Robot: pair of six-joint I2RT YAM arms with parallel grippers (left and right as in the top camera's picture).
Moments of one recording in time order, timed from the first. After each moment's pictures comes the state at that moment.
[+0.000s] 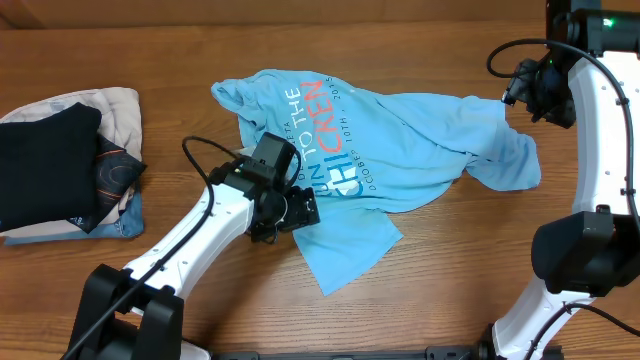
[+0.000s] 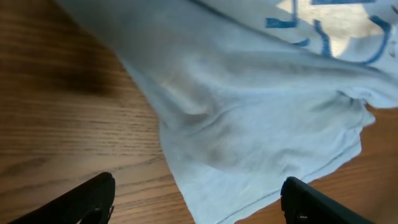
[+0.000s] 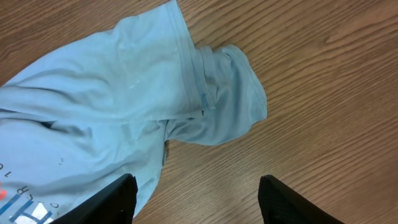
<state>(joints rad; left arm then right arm) -0.43 1.60 1.00 -0.77 0.25 -0.71 -0.11 1.98 2.12 -1.52 0.15 0.38</state>
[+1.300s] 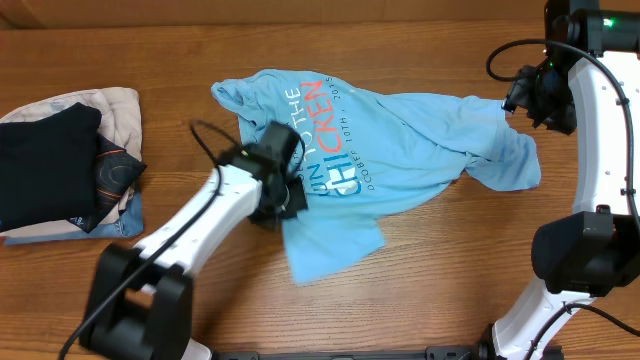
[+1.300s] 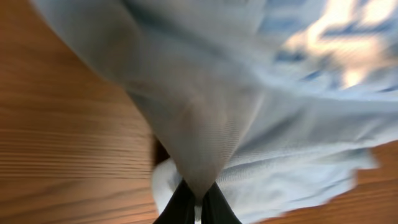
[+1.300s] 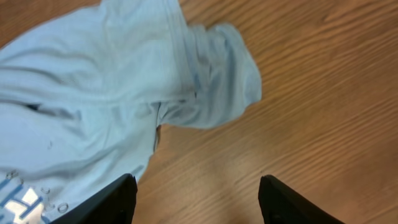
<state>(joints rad) -0.41 1.67 1.15 -0.87 0.14 -0.62 -0.11 1.98 2.12 -1.59 0.14 0.38</state>
